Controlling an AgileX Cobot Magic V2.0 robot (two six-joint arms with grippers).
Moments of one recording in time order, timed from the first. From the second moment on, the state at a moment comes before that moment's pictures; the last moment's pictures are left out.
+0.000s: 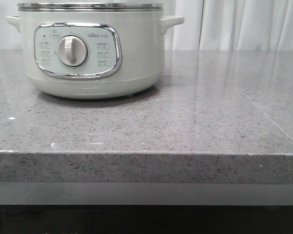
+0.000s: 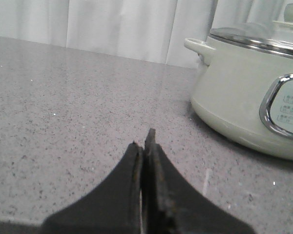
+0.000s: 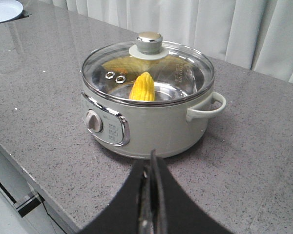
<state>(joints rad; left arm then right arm) -0.04 -0.01 0.01 -0.08 0.08 -0.06 0.56 0.69 -0.81 0.23 0.40 -0.20</state>
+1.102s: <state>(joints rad) -0.04 -0.01 0.01 -0.08 0.05 -0.06 0.56 0.69 -0.80 0.23 0.41 -0.20</state>
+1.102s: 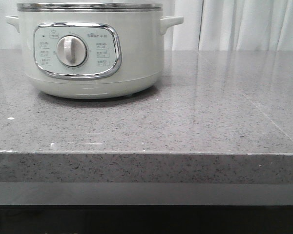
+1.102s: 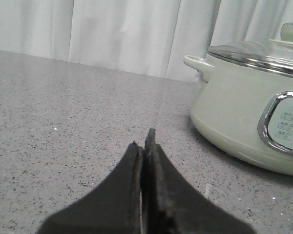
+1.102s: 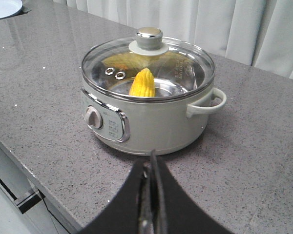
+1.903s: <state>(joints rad) -0.04 -0.01 0.01 -0.08 0.05 -0.06 0.12 0.02 -0.07 0.23 0.10 -0.20</state>
